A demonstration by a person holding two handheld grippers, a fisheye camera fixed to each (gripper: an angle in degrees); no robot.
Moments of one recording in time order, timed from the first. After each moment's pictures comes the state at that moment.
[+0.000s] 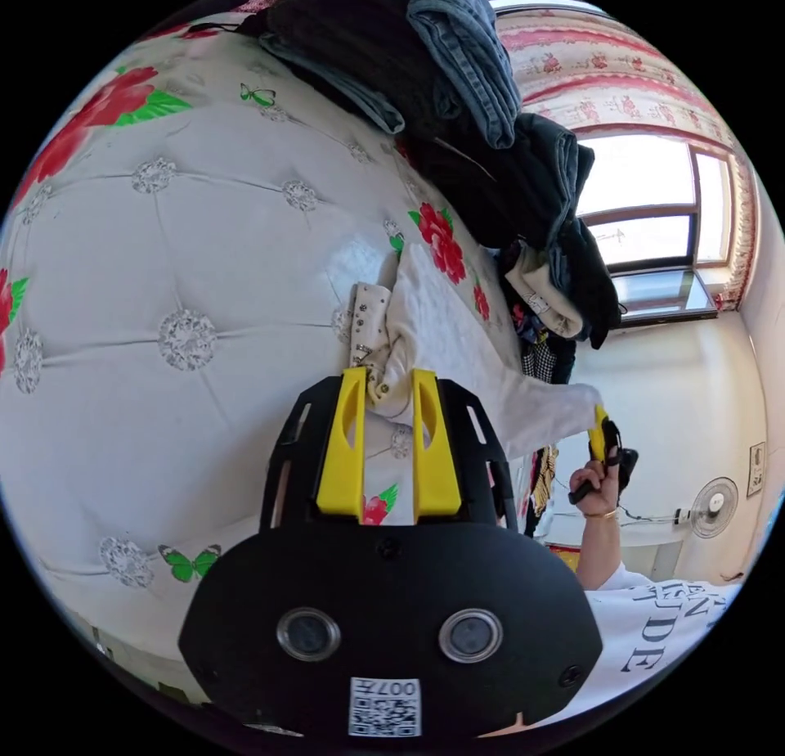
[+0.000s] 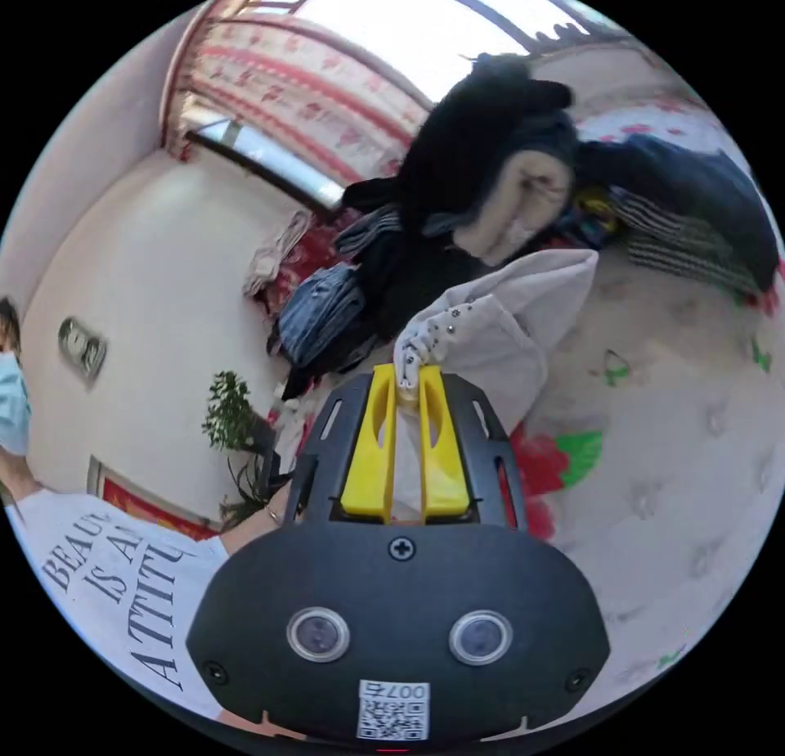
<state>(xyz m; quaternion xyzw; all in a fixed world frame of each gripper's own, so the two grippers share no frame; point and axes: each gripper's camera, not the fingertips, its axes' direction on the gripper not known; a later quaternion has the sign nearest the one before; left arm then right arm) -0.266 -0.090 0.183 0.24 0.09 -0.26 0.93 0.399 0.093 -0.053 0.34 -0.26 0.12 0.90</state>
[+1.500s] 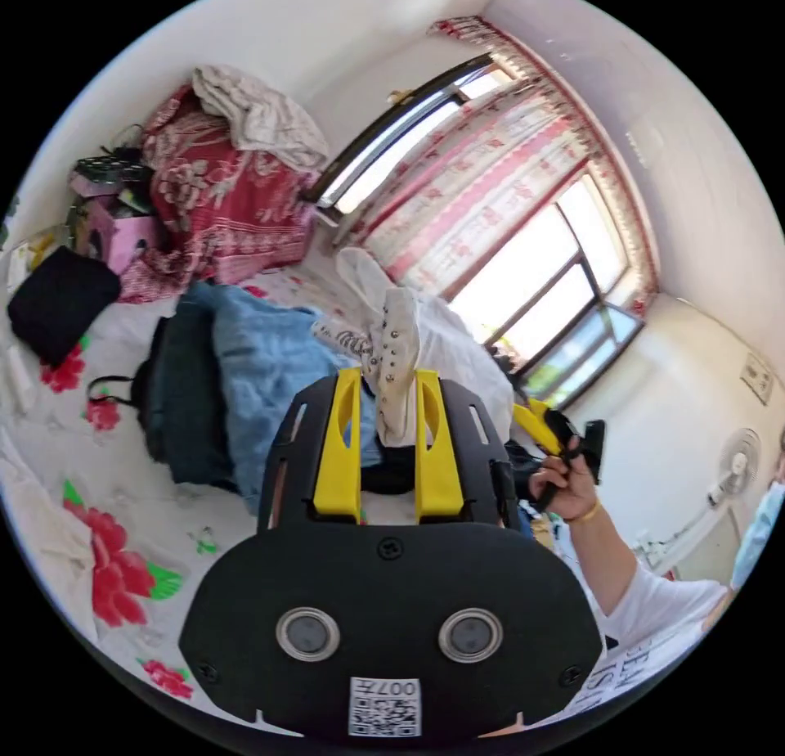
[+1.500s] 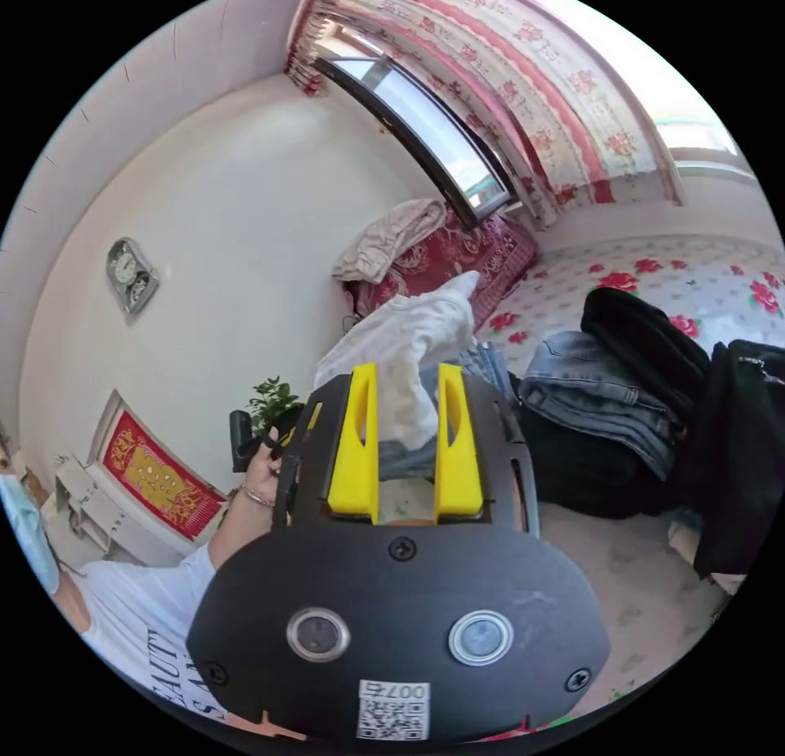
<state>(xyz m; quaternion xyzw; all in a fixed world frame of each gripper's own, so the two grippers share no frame) -0.235 -0.186 -0.135 0.48 -0.04 -0.14 0.87 0.366 -0.161 -0.124 0.35 -0.27 -0.02 0.90</state>
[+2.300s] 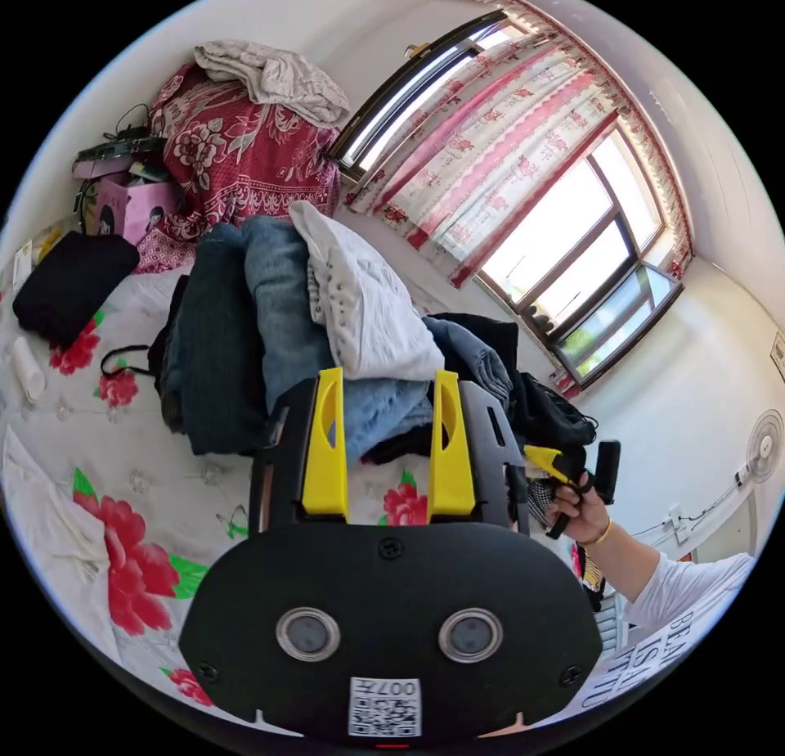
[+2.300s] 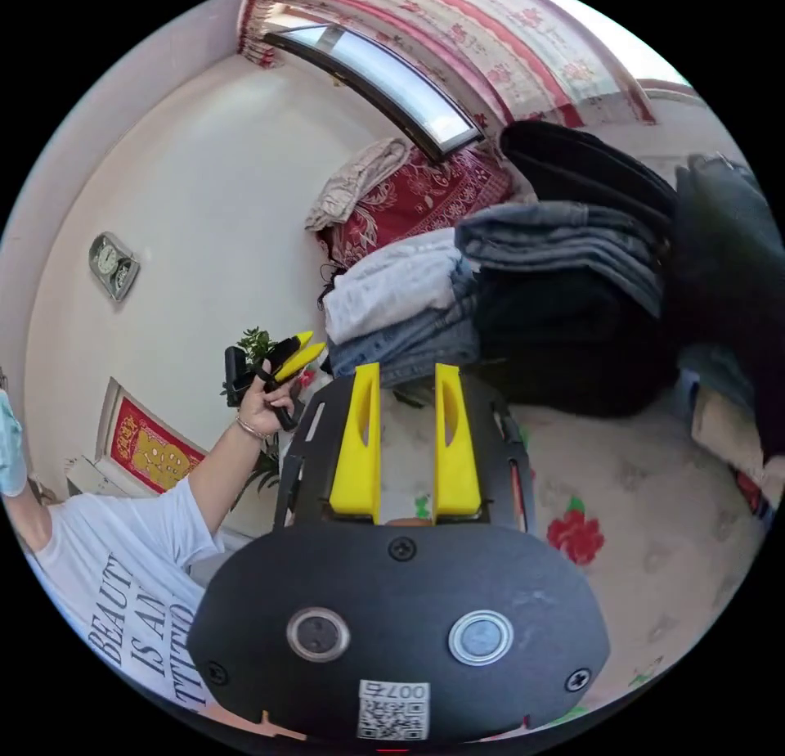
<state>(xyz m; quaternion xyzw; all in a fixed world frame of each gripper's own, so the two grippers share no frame) -0.235 -0.191 -0.075 0.44 -0.06 -0.10 0.89 0.405 -0.115 0.016 0.31 -0.29 -0.03 0.91</state>
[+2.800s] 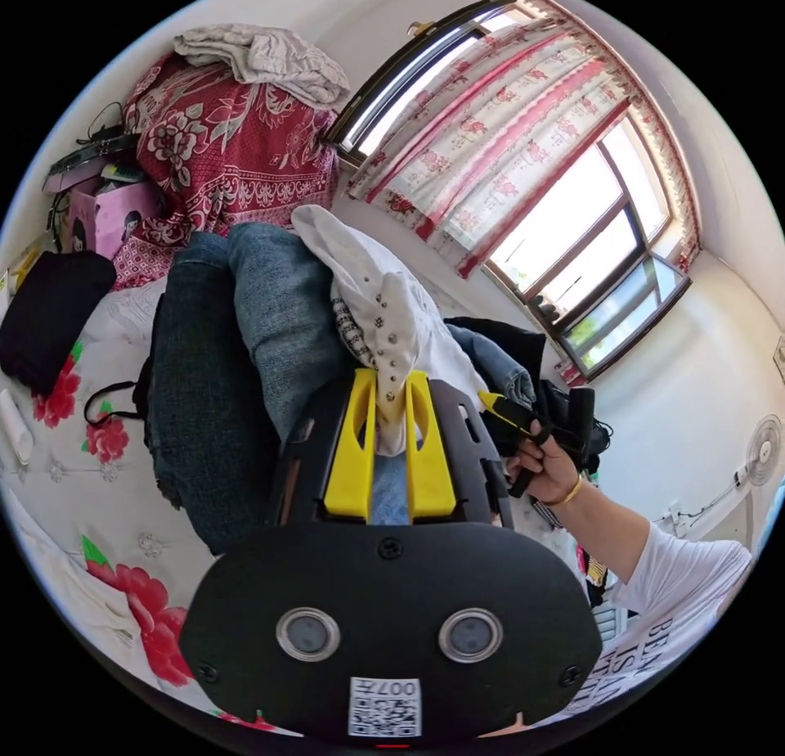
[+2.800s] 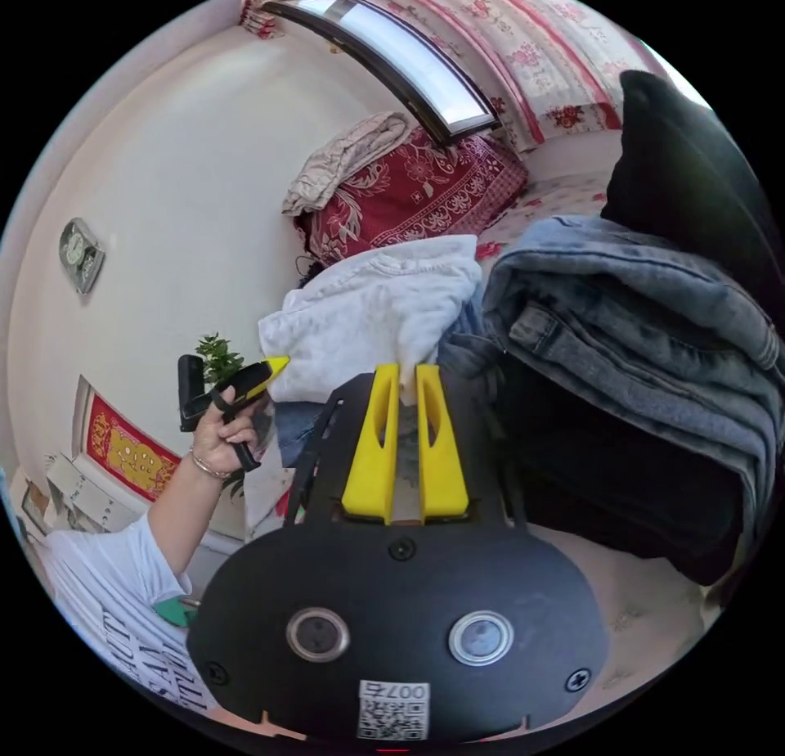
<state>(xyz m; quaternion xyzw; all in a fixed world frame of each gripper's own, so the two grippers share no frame) -0.274 -0.228 -0.088 0.42 -0.04 -0.09 0.90 0.382 -0.269 0.055 0.29 -0.29 -0.04 0.91</state>
